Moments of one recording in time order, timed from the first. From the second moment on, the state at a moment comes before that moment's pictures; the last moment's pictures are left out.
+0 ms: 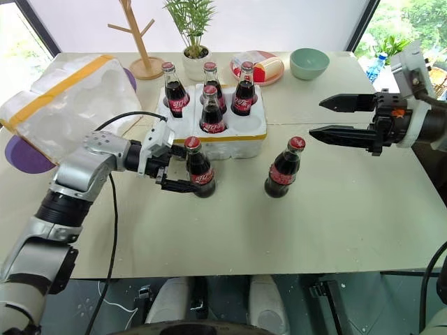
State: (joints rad) left arm -0.72 0.57 -0.22 0.16 -0.31 0.42 -1.35; right arm -0.62 -1.12 -0.25 0.00 0.74 0.82 1.29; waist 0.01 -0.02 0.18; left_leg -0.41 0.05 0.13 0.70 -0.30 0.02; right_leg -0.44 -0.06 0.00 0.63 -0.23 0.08
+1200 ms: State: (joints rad) left arm -1.00 0.59 -0.05 0.51 -0.28 0.49 -1.07; right arm -0.62 -1.05 -0.24 0.00 0.75 0.80 1.23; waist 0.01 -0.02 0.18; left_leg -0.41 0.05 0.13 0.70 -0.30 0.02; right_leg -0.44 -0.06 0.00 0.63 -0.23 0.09
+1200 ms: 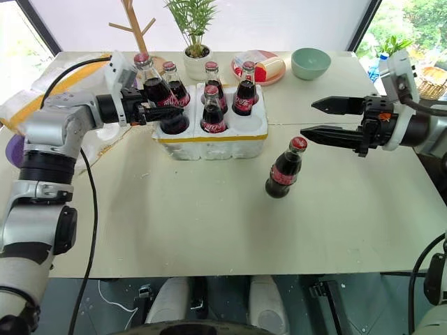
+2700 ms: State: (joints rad) left arm -0.83 0.88 -0.03 0.03 -0.58 0.75 -1.48; right arm 0.02 -0.67 -0.39 -0.50 0.74 0.83 0.74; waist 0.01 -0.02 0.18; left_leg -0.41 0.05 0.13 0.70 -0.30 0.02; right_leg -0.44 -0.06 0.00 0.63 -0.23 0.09
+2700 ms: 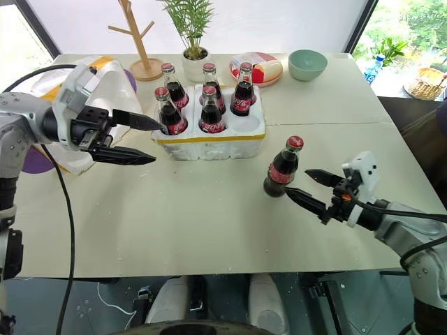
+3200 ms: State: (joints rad) left arm -0.84 0.89 -0.02 0.01 -0.60 0.76 -1.45; right arm -0.20 -0.57 -0.19 -0.26 0.62 0.72 0.66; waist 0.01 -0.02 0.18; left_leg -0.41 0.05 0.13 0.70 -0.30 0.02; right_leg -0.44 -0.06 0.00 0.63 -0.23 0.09
